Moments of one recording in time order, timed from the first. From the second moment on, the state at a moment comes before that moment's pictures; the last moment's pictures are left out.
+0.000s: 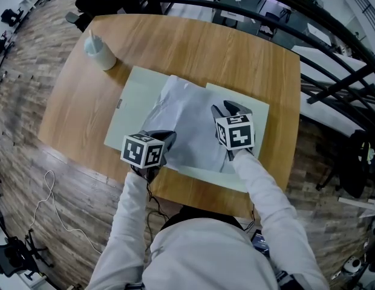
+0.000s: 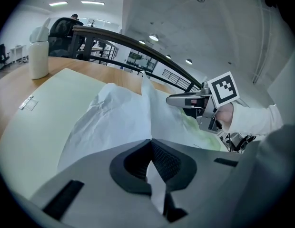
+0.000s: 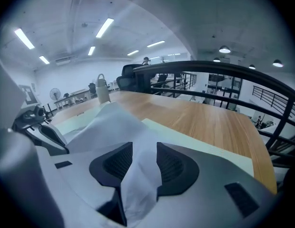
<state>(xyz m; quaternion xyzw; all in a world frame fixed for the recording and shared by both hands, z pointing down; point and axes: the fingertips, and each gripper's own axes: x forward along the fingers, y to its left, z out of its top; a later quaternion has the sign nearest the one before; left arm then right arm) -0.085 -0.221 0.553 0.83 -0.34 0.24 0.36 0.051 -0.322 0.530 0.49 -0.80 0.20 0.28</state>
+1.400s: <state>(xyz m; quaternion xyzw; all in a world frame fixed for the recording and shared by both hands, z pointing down) -0.075 -0.229 0.576 0.80 -0.33 0.27 0.42 0.058 -0.296 0.456 0.47 -0.84 0.19 0.22</state>
